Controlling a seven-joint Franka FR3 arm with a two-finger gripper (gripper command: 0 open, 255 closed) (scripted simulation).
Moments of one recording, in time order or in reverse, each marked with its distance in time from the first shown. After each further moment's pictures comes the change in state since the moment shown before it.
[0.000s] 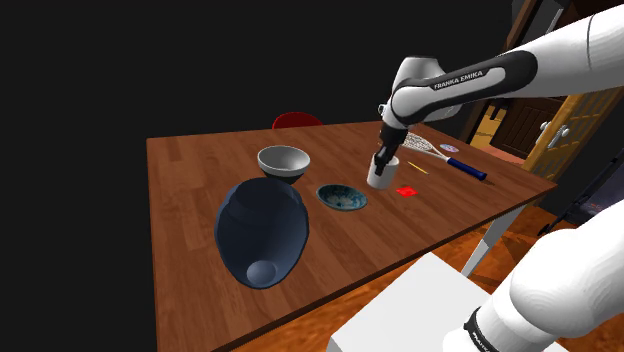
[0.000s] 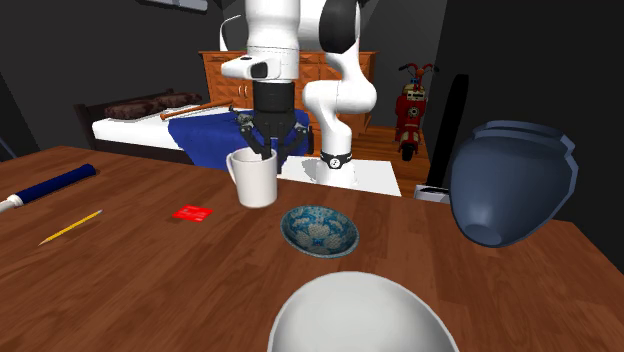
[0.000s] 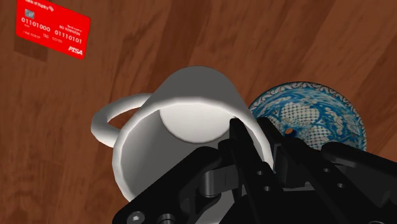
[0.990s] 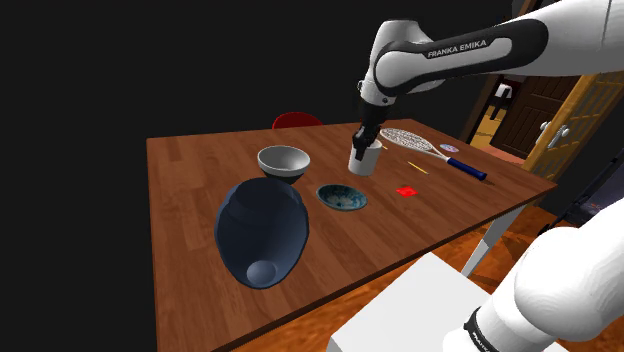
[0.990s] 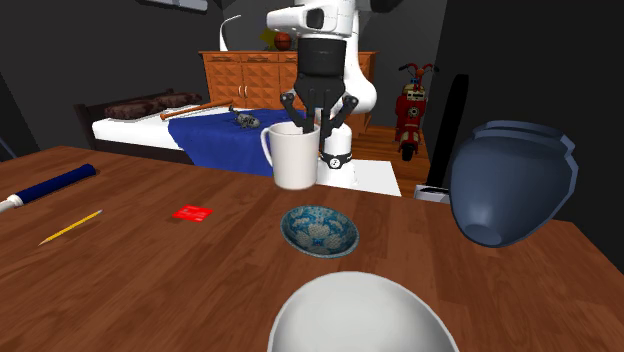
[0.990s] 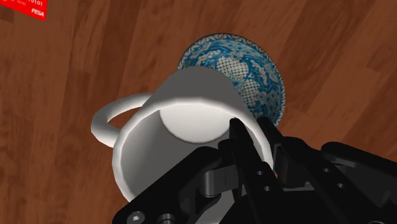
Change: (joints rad) arm 0.074 0.007 0.120 0.175 0.031 -0.176 0.164
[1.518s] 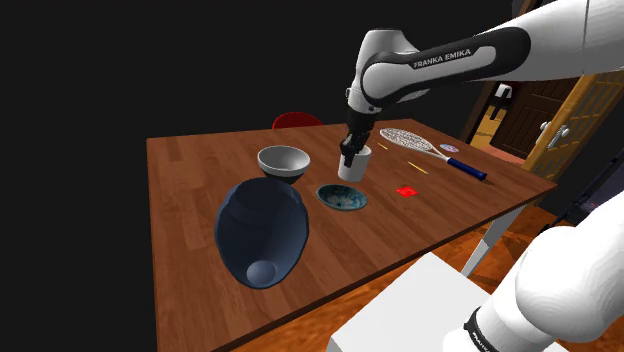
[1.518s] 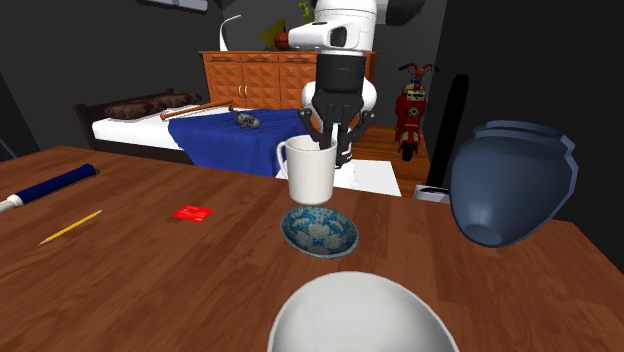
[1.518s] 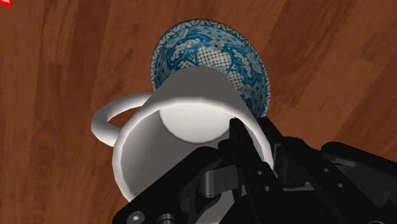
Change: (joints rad) arm 0.023 0.048 0.037 -0.006 0.006 0.051 0.060
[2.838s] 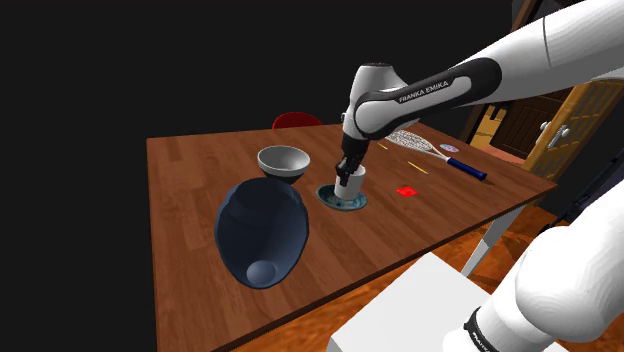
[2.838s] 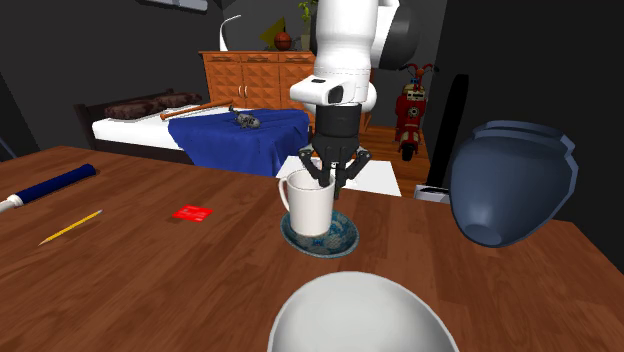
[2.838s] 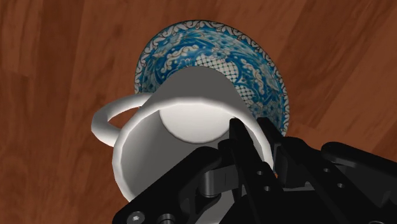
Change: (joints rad) arm -0.002 0.066 -0.001 -0.118 -0.007 0.184 0.009
